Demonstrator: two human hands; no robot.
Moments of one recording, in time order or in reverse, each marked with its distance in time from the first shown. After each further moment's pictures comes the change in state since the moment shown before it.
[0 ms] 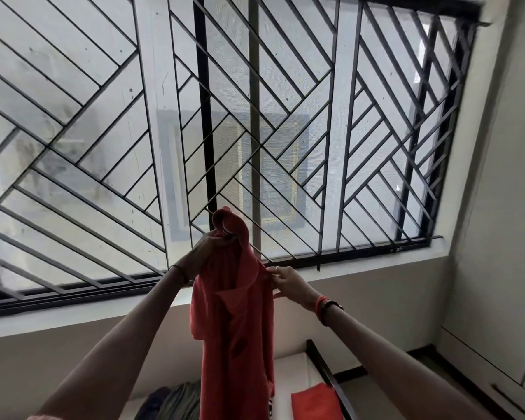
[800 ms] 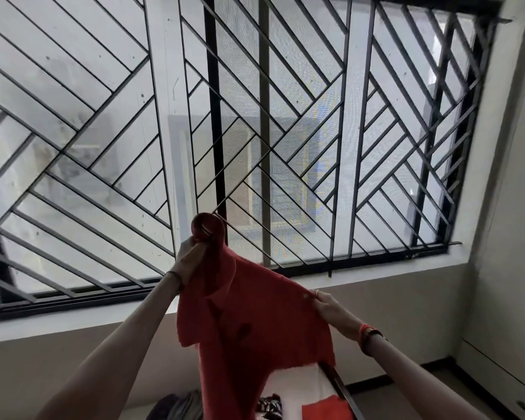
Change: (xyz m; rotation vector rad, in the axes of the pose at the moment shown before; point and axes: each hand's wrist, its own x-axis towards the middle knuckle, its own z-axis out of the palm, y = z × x) left_hand 0.014 -0.021 -0.051 0.270 0.467 -0.030; right_hand -0.022 0.059 -0.036 0.066 0.069 0.111
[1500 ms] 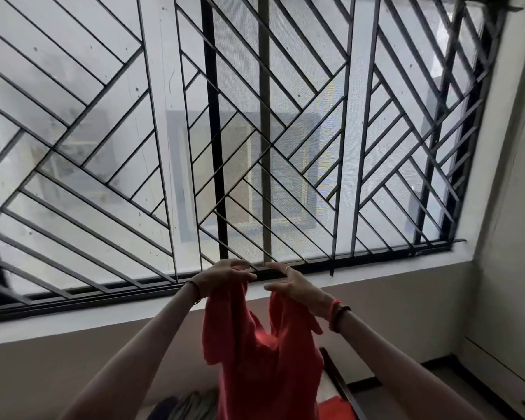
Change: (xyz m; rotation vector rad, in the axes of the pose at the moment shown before) left_hand -0.004 -0.010 0.050 0.238 -0.592 -0.105; right_hand 0.048 -0.061 0.041 -0.053 -0.089 -0.095
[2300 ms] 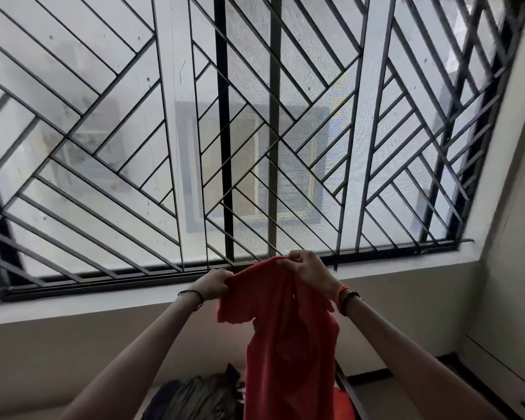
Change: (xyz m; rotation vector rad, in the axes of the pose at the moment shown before) left_hand 0.000 -0.062 -0.013 0.707 0.010 0.023; right_hand 0.016 0.005 -0.019 -0.150 0.180 -0.109
